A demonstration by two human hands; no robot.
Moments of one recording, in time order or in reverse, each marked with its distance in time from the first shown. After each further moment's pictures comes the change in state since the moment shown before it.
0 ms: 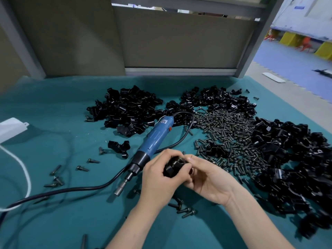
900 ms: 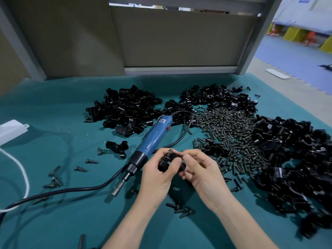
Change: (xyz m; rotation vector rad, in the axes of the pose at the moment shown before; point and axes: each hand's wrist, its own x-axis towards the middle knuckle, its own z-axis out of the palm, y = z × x) left_hand 0.003 -0.015 0.008 -0.471 -0.063 -0.318; right_hand 0.001 0.020 0.001 -0.209 0.125 -0.447
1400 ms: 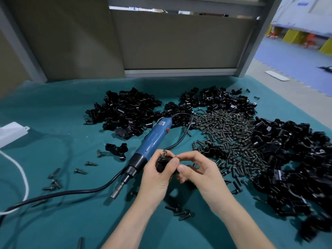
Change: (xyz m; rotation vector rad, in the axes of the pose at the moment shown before) left_hand 0.002 0.004 0.004 -0.116 -0.004 -0.015; right_hand -0.004 -0.008 -0.005 -0.326 -0.041 -0.091
